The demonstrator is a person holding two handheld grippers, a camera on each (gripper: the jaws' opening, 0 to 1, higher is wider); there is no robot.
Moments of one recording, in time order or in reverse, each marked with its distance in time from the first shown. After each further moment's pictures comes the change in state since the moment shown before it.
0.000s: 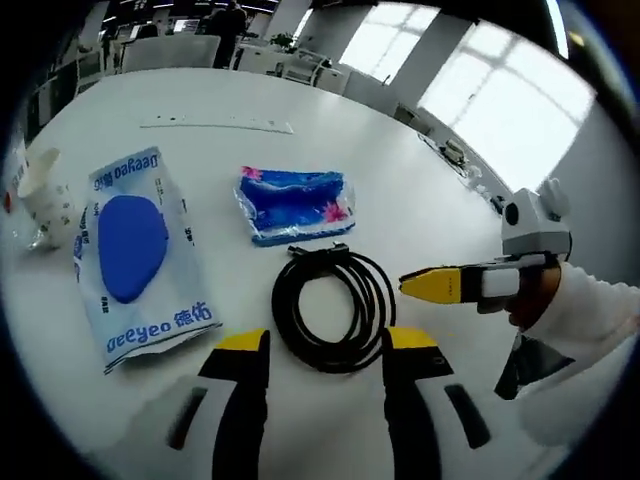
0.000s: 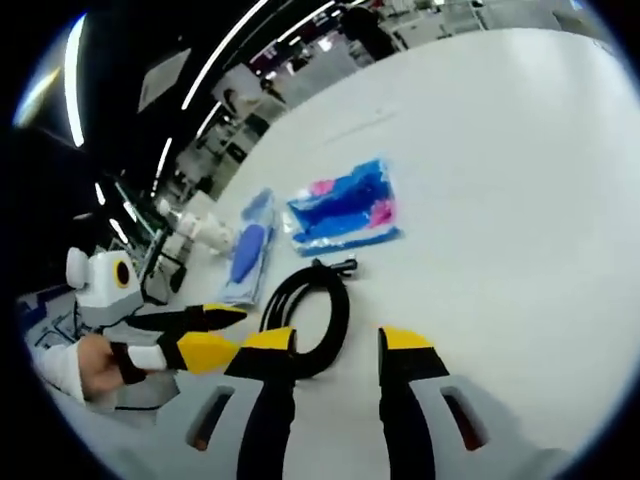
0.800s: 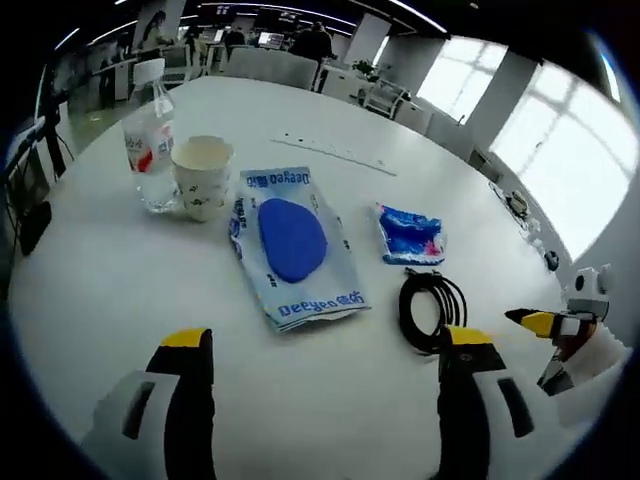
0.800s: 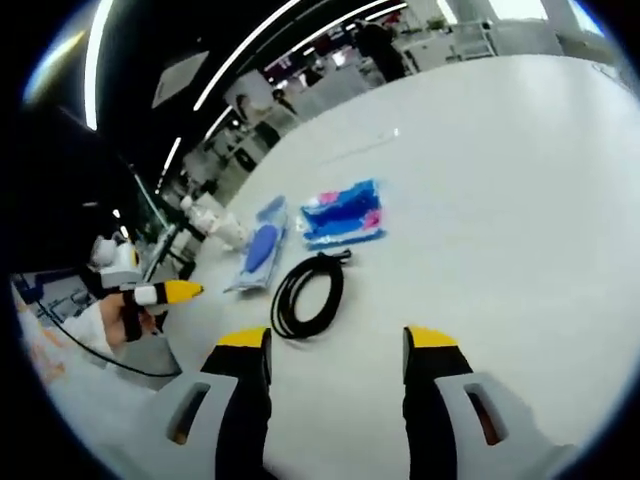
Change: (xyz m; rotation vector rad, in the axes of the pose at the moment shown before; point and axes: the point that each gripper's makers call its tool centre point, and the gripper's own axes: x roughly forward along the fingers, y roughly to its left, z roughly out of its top) left arm -0.092 0.108 -0.005 -0.244 -0.113 0.279; right arm -0.062 -0.012 -0.002 -0.026 -0.066 -0.014
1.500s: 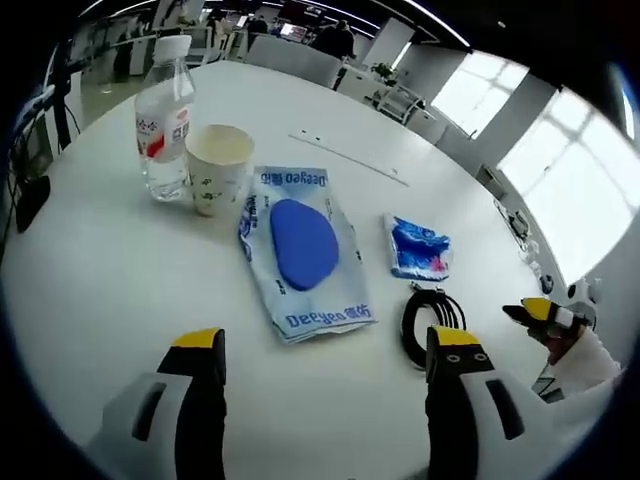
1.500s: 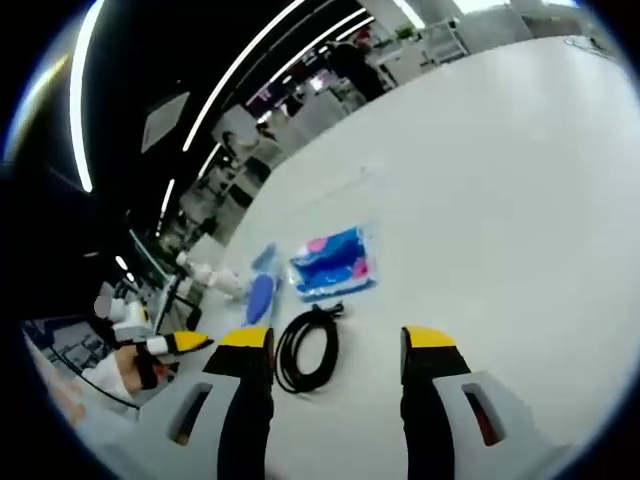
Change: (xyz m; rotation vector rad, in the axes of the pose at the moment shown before) left arm 0.012 0.002 0.002 -0.075 0.036 -0.019; right arm 0.016 -0.008 0.033 0.123 -0.048 0.010
